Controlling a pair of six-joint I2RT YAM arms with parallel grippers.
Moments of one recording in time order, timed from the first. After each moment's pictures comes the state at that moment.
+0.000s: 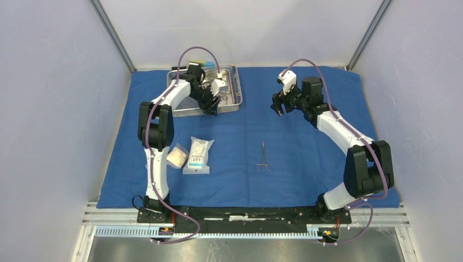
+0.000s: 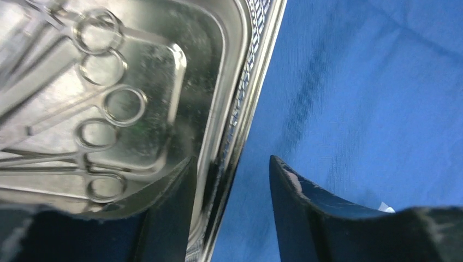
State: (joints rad) left arm -0.22 2.23 1.86 -0.84 0.62 0.81; right arm 0.22 1.53 1.06 -0.04 -0.40 -0.34
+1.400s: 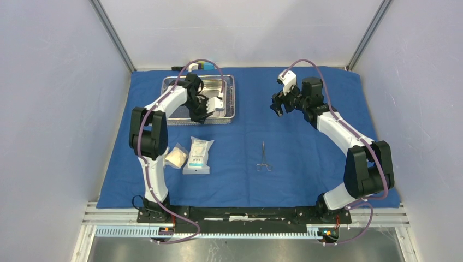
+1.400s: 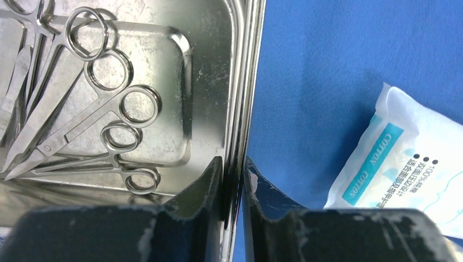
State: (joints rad) left arm -0.24 2.04 1.61 -0.94 0.39 1.17; right arm 0.22 1.53 1.05 -0.01 -0.42 -0.33
